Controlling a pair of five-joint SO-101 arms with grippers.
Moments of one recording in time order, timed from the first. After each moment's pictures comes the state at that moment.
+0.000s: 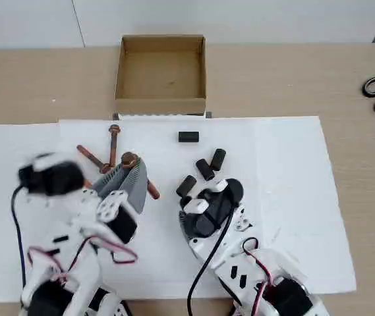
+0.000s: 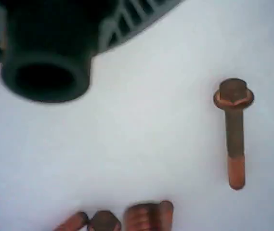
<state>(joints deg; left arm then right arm) 20.0 -98.3 65.7 53.8 34.9 -43.2 -103.6 77.4 60.7 -0.7</state>
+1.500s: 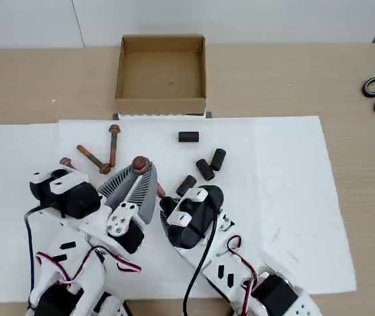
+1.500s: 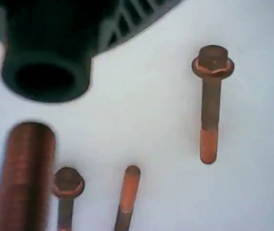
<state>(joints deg) 25.2 -103.4 72.2 48.5 25.5 -47.8 -103.5 85.2 47.5 3.3</state>
